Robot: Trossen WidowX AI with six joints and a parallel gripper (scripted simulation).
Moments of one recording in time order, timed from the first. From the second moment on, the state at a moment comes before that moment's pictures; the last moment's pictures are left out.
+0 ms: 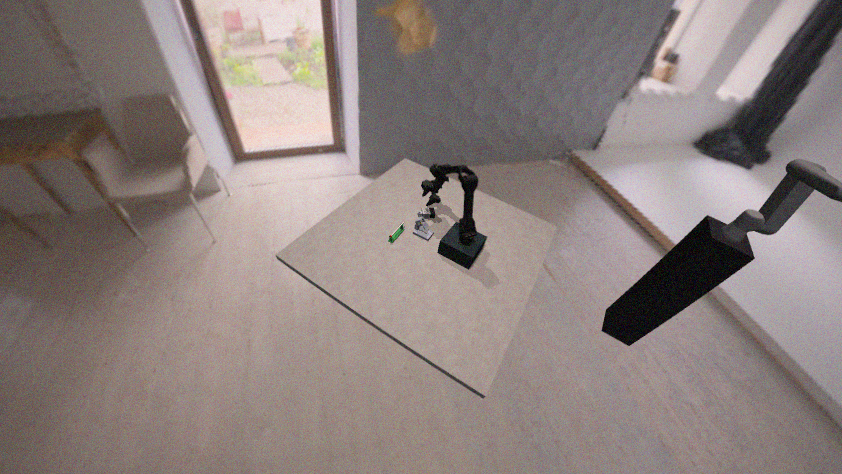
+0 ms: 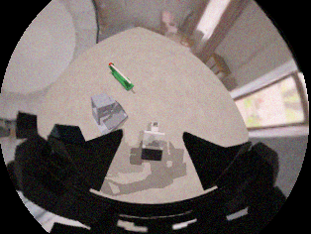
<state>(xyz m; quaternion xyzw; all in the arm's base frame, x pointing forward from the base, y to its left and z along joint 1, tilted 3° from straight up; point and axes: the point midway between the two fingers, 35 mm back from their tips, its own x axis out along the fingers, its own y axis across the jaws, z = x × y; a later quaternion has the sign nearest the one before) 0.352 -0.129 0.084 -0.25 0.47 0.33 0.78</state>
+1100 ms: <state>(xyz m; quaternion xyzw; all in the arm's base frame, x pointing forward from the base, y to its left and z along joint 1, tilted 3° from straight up) 0.345 -0.156 -0.004 -0.22 0.46 0.30 0.81</state>
